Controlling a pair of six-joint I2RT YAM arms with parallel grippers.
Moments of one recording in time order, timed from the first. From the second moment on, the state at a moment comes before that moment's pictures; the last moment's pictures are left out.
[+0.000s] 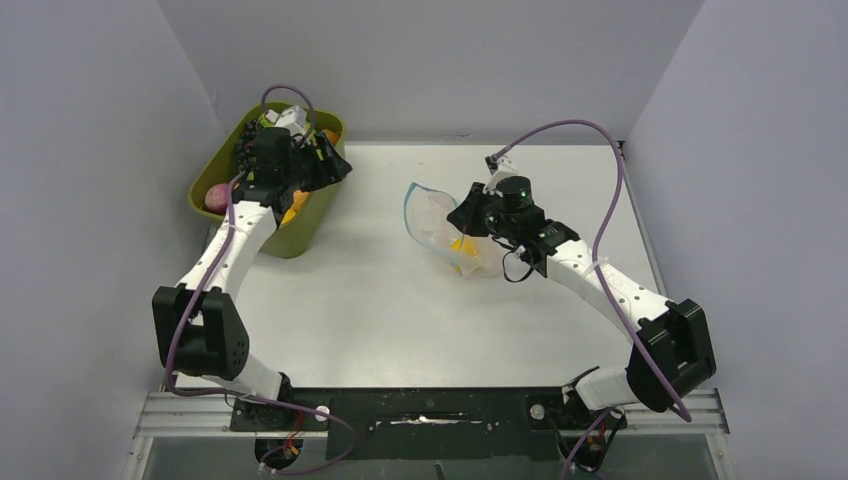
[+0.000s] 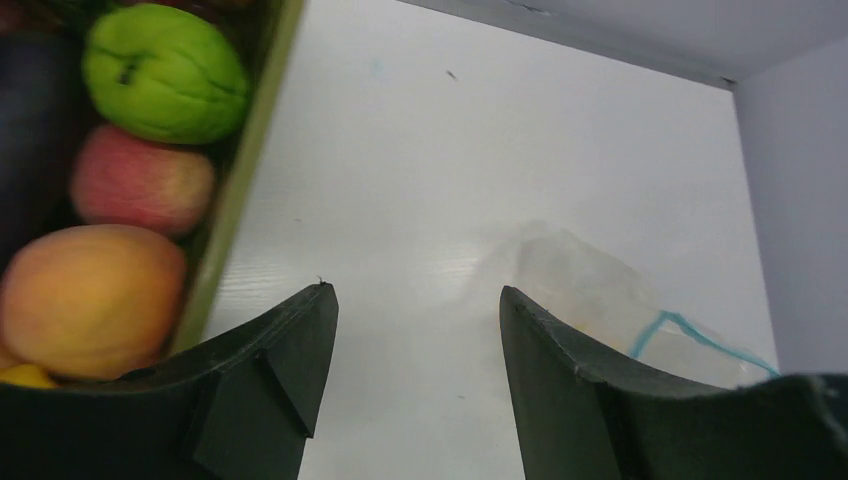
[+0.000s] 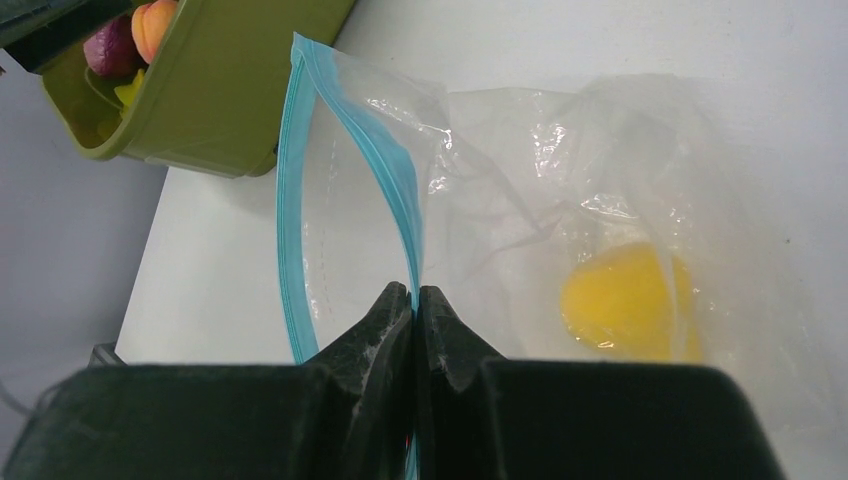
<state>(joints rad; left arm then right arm) -0.17 1.54 1.31 -0.22 0.24 -0.50 0.52 1.39 1.04 -0.11 -0.12 0.56</state>
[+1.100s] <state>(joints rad) 0.16 1.72 1.42 -0.36 -0.21 -0.22 0.52 1.40 1.04 -0.11 -0.17 0.55</state>
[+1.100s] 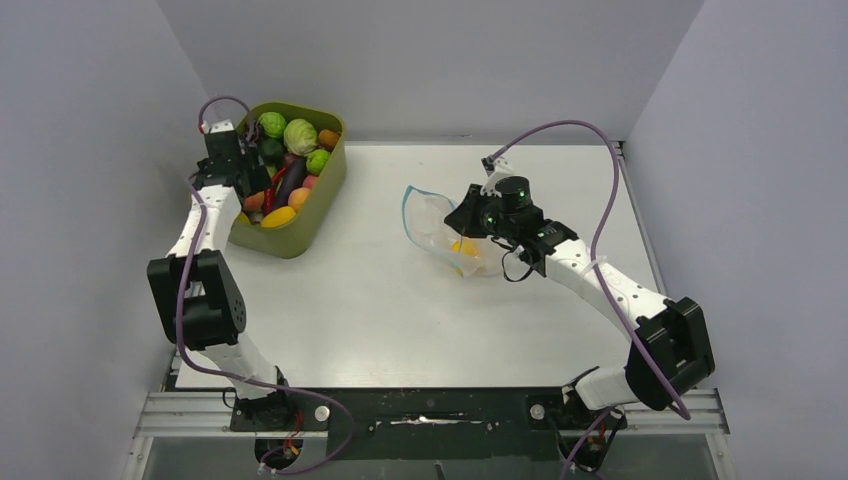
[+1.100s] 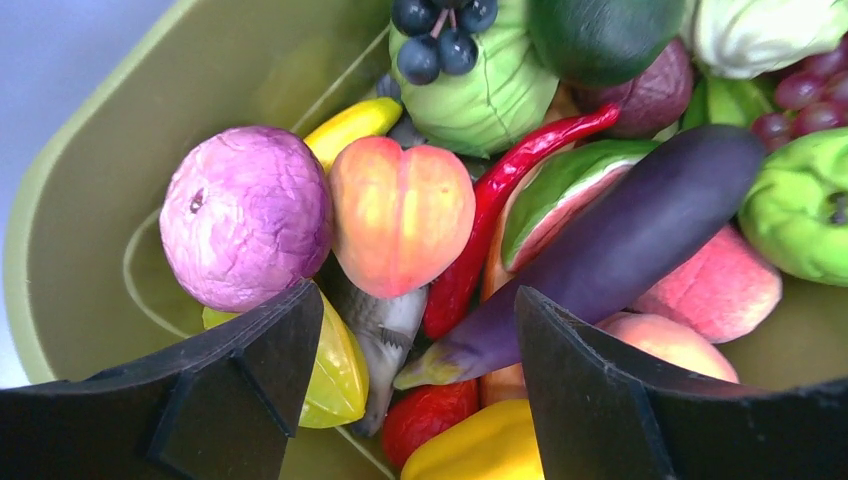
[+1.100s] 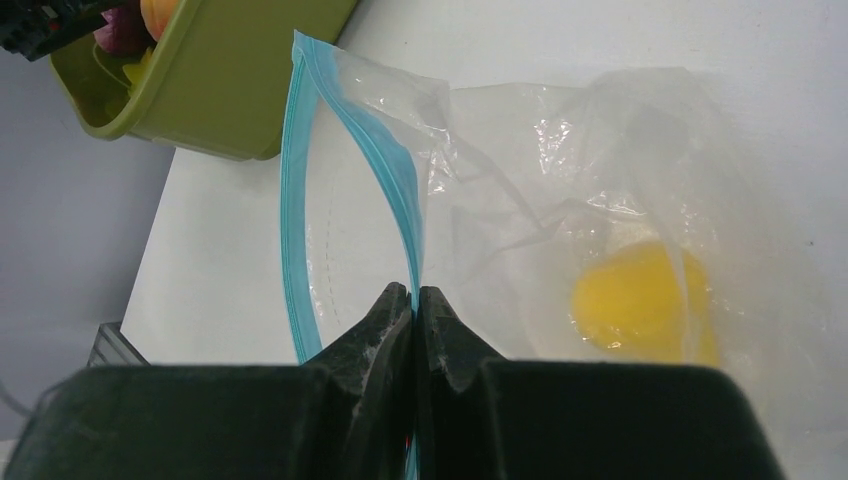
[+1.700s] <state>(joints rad) 0.19 1.88 1.55 -0.47 -0.21 -0.16 0.52 1.40 1.04 -0.10 -0.18 0.54</state>
